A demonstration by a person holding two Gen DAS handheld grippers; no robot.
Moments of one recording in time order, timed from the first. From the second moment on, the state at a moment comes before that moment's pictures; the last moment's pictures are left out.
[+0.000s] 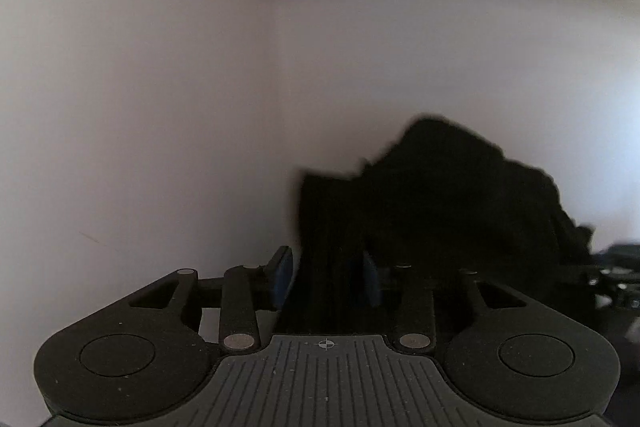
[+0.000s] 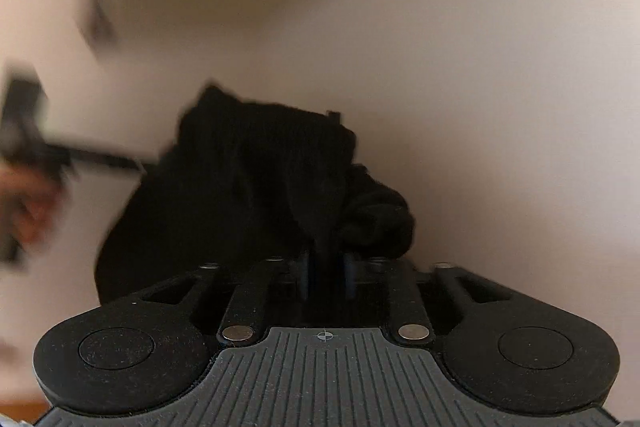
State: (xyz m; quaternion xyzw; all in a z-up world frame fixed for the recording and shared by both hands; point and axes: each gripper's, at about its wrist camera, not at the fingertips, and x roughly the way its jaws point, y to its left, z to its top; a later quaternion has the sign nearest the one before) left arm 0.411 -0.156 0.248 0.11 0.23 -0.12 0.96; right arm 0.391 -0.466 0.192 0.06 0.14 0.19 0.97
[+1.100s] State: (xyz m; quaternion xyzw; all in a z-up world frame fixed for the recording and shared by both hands) left arm 0.235 -0.133 0.191 0.07 0.21 -0.16 0.96; right arm 0.338 -0.449 0.168 -0.02 0.15 0.27 0.95
